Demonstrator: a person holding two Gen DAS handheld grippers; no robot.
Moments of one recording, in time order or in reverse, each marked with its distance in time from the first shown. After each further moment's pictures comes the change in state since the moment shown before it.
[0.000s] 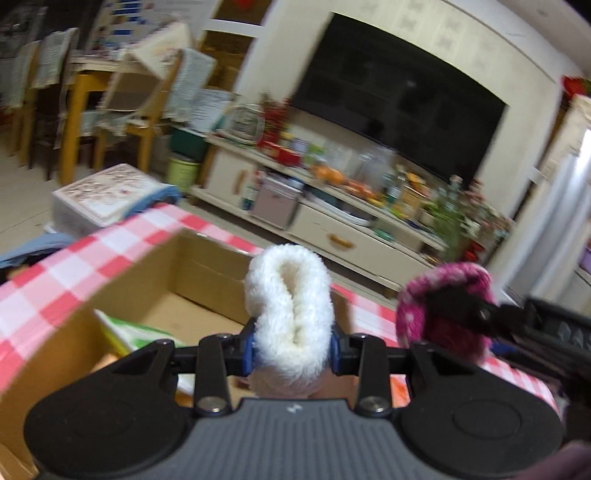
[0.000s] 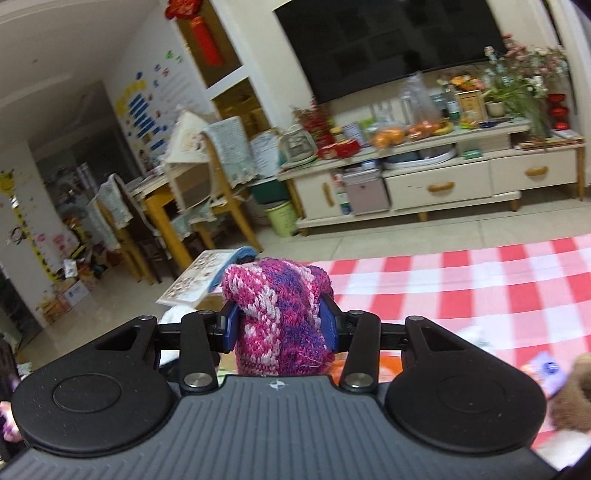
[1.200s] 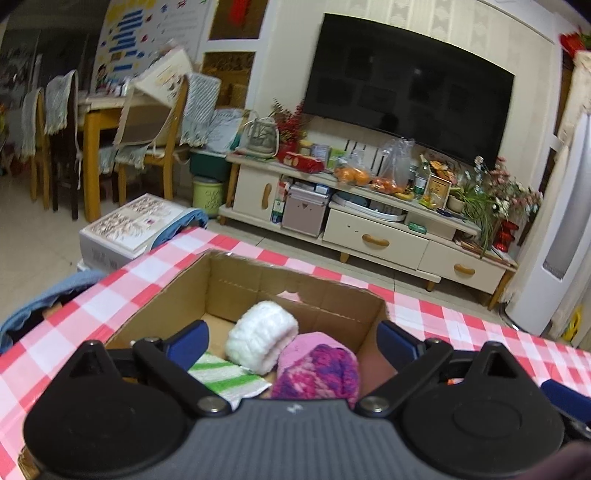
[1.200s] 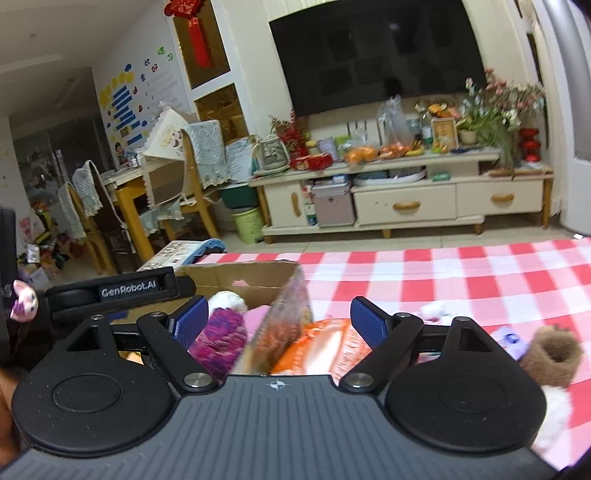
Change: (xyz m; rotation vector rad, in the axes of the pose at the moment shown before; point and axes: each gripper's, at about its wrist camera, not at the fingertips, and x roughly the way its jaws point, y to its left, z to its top) left arm -0.006 -0.013 -0.003 0.160 -0.035 0.121; right arm -0.030 0.004 -0.049 -0.100 -0.062 -0.157
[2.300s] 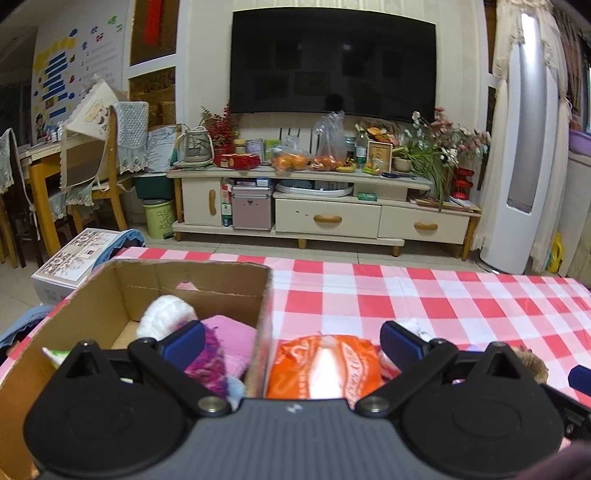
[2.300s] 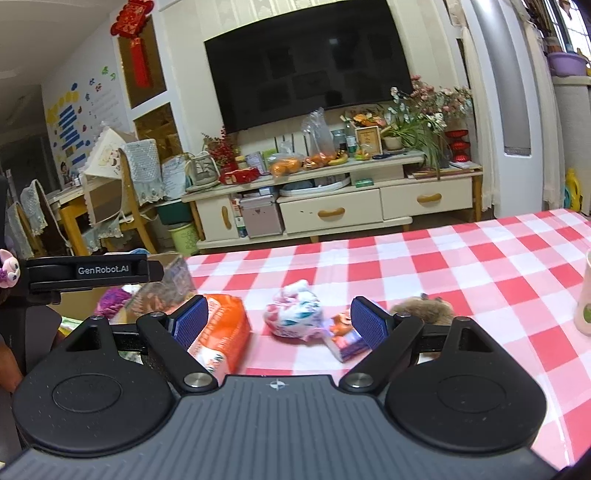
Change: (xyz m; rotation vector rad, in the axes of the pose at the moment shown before) left arm -0.004 -0.095 -0.031 0.235 0.011 -0.071; right arm -0.063 -0.088 -0.038 0.063 -0.057 -0.190
